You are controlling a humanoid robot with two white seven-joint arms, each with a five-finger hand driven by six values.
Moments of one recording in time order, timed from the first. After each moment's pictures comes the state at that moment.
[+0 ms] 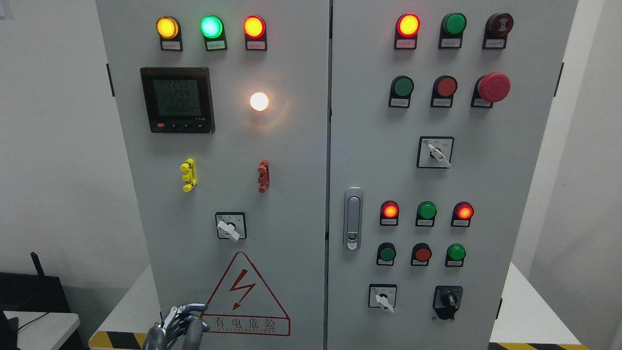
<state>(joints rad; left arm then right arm) 0.04 -0.02 0.09 -1.80 -0.21 -0.14 0.03 0.09 0.12 0.00 -0.13 0.00 0.00 0.00</state>
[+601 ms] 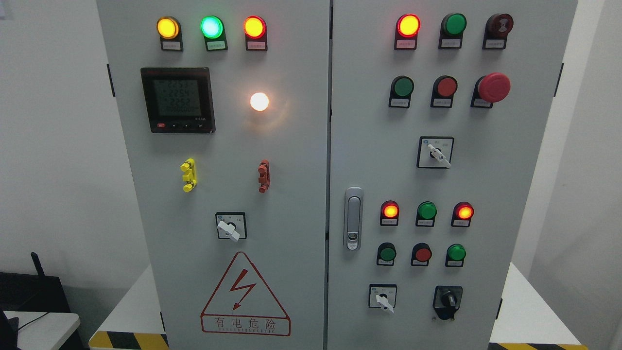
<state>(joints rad) 0.24 0.00 0.43 -1.38 -0.21 -0.28 -0.04 0.09 0.12 0.00 -0.13 0.00 0.00 0.00</state>
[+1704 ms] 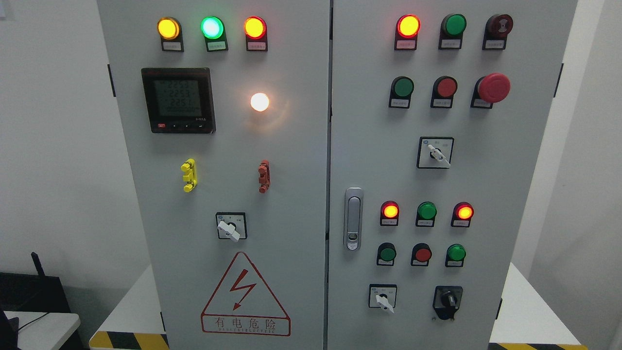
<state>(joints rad) 0.17 0.09 0.31 -0.35 -0.23 -0.12 -0.17 0.09 0.12 0.00 -0.13 0.00 0.00 0.00</state>
